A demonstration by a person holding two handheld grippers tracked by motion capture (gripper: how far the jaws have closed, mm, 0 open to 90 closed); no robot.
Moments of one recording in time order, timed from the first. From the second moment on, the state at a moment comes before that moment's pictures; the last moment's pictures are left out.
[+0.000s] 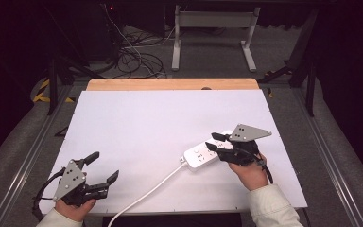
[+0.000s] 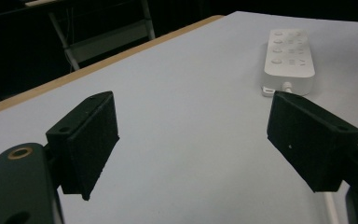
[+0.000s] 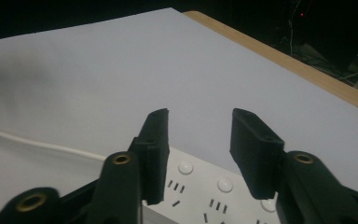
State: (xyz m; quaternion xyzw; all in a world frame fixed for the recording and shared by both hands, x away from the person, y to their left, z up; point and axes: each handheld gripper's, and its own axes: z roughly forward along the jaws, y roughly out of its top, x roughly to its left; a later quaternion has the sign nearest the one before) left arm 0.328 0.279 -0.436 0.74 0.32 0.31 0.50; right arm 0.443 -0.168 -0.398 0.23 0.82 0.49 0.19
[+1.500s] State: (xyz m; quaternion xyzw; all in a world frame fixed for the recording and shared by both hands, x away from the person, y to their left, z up) left arm 0.329 0.280 -0.435 0.74 0.32 0.32 0.50; right arm 0.486 -0.123 -0.461 0.26 0.87 0.40 0.11
